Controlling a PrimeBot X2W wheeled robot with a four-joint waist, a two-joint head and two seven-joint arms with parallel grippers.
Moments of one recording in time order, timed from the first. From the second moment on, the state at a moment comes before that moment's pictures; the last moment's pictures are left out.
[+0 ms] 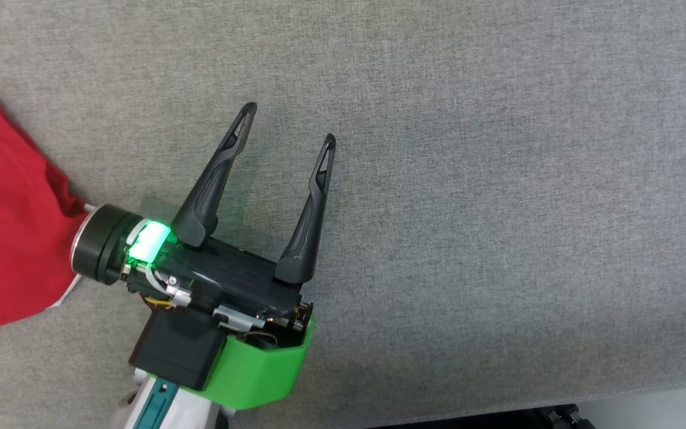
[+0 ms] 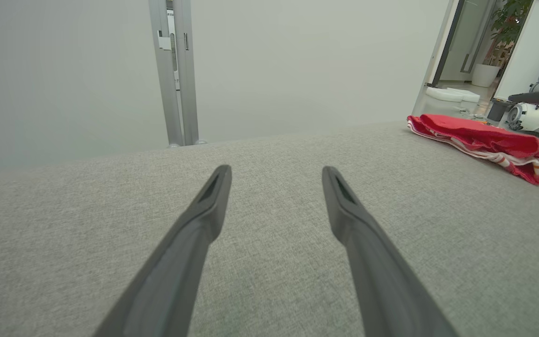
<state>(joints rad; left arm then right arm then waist) -0.29 0.09 -0.40 -0.33 0.00 -0.03 -0.26 -0.74 -1.11 0.20 0.59 1.17 0.13 -0.17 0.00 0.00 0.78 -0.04</state>
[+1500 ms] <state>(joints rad) 0.13 0.05 -0.17 -0.07 -0.15 -0.03 -0.26 0.07 -0.15 0.08 0.02 0.20 0.13 -0.26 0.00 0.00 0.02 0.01</state>
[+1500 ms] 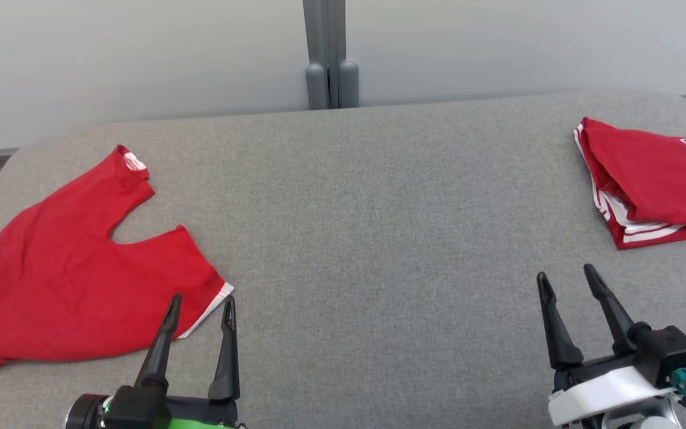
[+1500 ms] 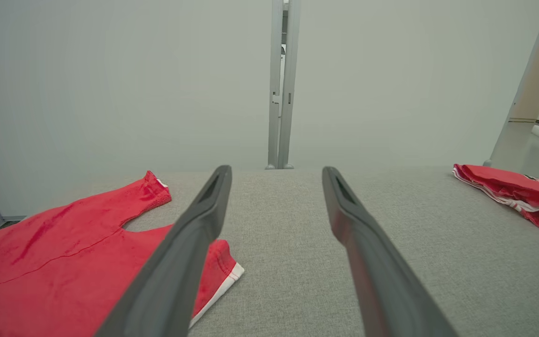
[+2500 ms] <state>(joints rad) 0.17 0.05 -0.15 -0.01 -0.12 -0.03 -0.26 0.12 -0.11 0.06 0.01 0.20 0.13 -0.26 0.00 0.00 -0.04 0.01</state>
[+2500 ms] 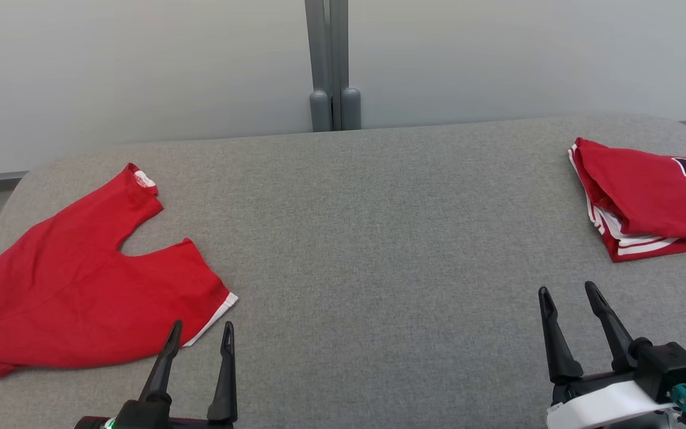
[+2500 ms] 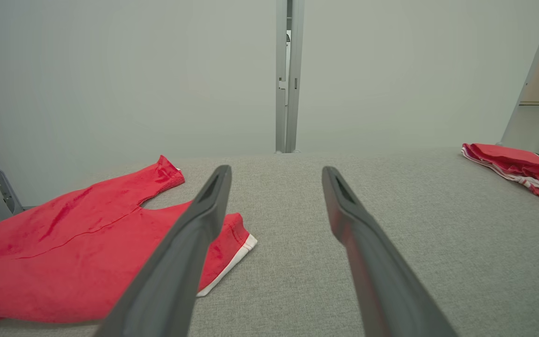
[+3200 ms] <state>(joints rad) 0.17 0.05 -0.14 0.01 -0.10 -0.04 -0.26 0.14 -0.10 0.05 0.01 0.21 0.13 -0.26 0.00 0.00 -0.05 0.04</state>
